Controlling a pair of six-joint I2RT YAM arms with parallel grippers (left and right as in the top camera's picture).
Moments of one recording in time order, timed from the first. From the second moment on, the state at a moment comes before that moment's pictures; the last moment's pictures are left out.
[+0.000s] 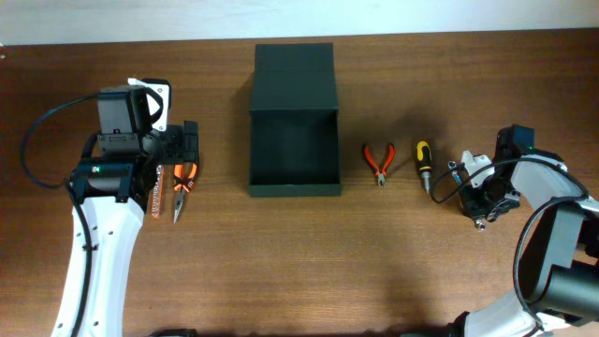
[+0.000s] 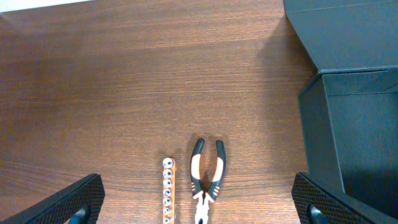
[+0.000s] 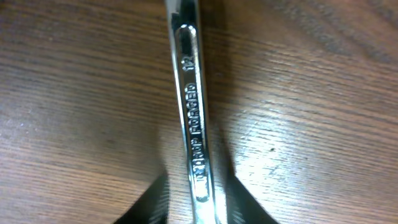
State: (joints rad) left arm 0.02 1.35 1.25 -0.72 -0.10 0.11; right arm -0.32 1.80 1.03 -0.79 0.01 -0.51
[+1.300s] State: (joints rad) left arm 0.02 1.35 1.25 -0.72 -0.10 0.11; right arm -0.32 1.82 1.08 -0.86 -0.17 -0.16
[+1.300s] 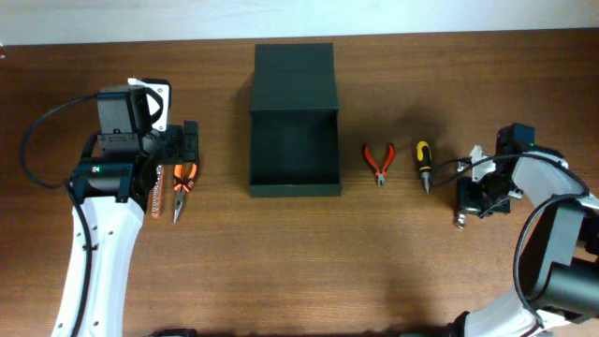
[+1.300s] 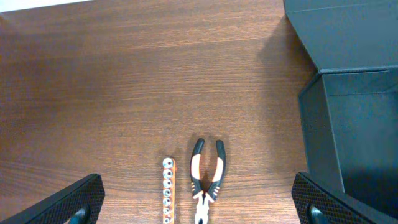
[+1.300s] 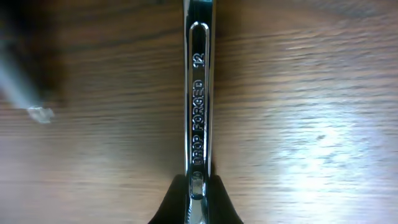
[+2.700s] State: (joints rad) left arm 0.02 1.35 1.25 -0.72 -0.10 0.11; right arm 0.52 1.86 1.81 -1.01 -0.17 -0.59
